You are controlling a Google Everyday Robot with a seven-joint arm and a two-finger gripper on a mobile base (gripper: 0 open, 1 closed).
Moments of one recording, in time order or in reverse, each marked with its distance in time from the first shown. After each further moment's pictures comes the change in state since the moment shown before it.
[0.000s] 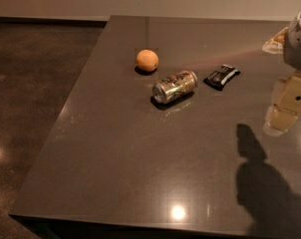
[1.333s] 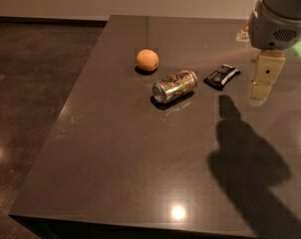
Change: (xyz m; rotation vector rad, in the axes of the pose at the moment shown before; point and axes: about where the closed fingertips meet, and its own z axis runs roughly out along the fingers) arm -0.014 -0.077 0.047 -0.047 0.100 -0.155
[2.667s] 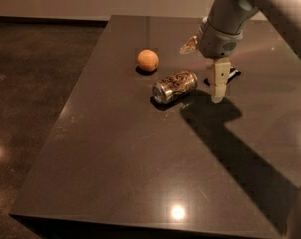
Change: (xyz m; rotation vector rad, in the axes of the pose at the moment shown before) arm -0.080 -0.053 0.091 -0.096 -0.173 -0.443
